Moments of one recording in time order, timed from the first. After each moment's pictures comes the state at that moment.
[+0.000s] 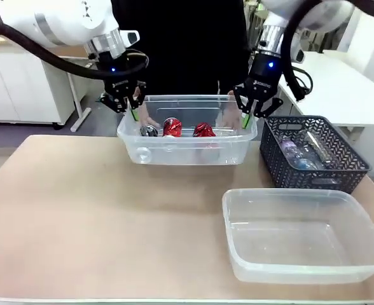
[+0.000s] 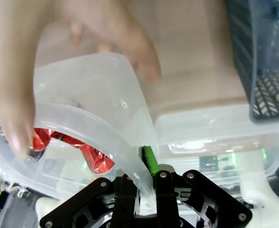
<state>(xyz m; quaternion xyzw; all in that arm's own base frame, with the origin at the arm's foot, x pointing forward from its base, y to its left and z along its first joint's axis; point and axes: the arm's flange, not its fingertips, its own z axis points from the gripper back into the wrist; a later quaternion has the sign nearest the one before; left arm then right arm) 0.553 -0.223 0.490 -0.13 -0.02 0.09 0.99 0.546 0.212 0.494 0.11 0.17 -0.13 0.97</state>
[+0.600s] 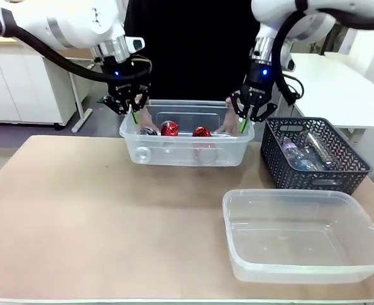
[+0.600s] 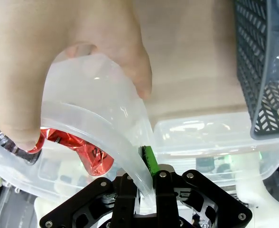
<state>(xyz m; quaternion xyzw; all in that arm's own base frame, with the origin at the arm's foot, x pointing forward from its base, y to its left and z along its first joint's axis) 0.559 -0.224 0.488 -0.11 -0.01 0.07 0.99 0.564 0.215 0.479 0.10 0.19 -0.12 0.97</state>
